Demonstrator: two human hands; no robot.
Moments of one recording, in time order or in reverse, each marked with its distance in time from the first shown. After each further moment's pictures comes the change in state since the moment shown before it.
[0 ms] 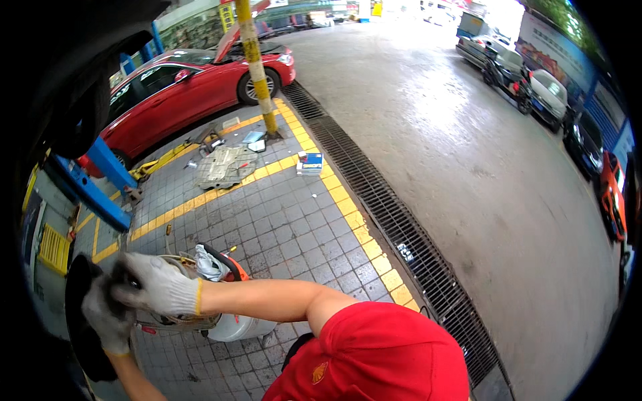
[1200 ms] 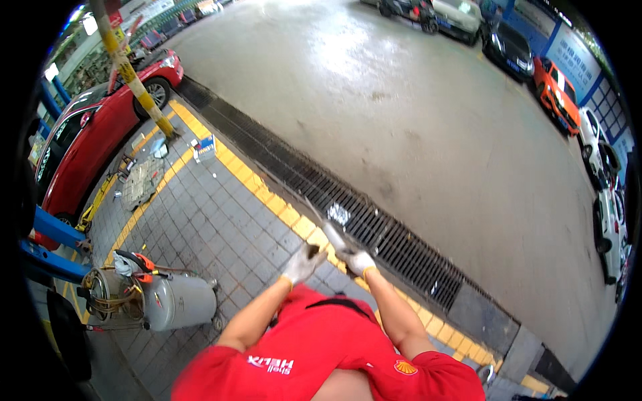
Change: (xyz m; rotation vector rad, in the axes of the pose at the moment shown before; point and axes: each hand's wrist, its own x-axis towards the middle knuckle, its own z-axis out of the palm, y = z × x) left_hand -0.260 0.784 0.250 -1.120 -1.218 0.029; right_hand -0.906 -0.105 -0.282 -0.172 1.104 1.446
